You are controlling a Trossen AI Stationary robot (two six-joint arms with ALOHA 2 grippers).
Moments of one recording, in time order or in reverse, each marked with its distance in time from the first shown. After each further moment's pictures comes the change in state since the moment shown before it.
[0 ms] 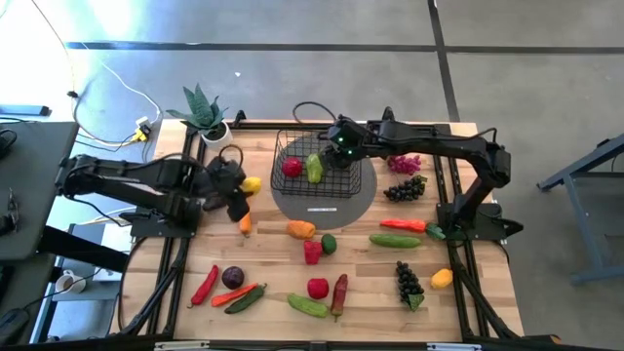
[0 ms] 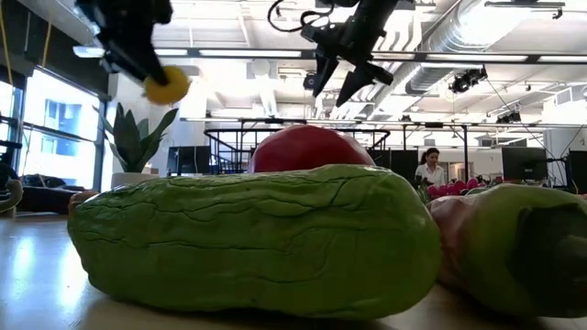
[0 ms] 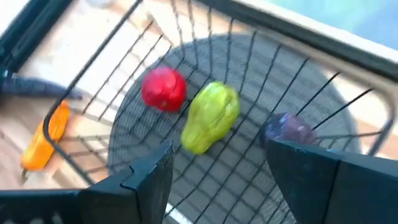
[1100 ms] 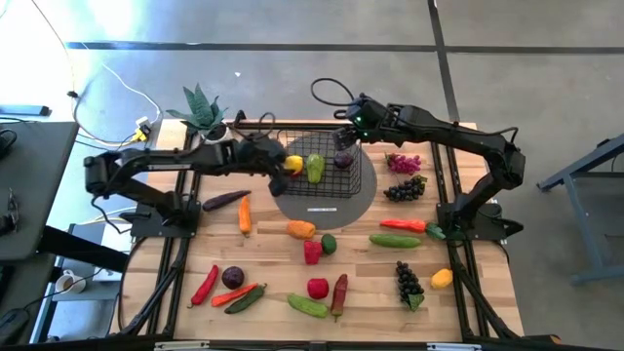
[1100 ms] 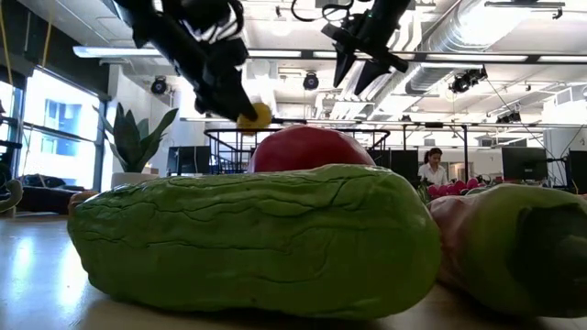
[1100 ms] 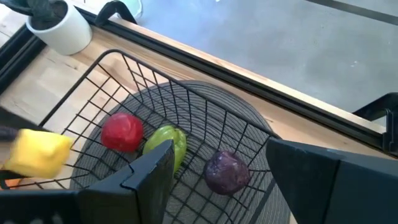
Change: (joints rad) left arm 0.348 0.415 0.010 0.613 0.303 0.345; right arm -0.106 -0.096 0.000 -0.042 0.083 -0.109
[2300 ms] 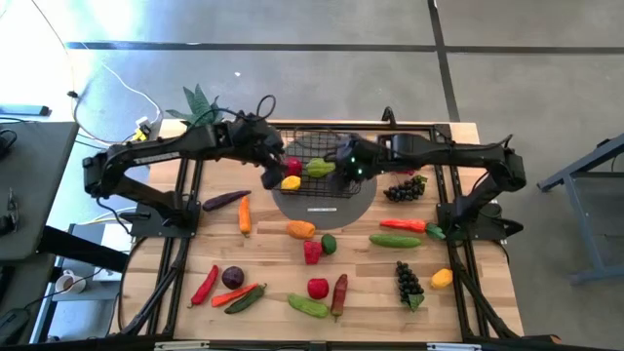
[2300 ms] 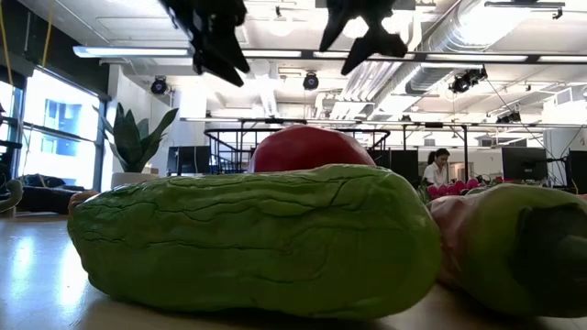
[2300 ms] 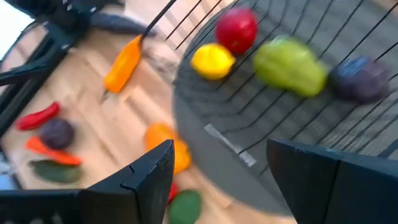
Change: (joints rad) left arm 0.009 -0.043 0.318 -0.451 0.060 0.046; right arm 0.290 -0.001 0.000 -0.047 -0.240 0.178
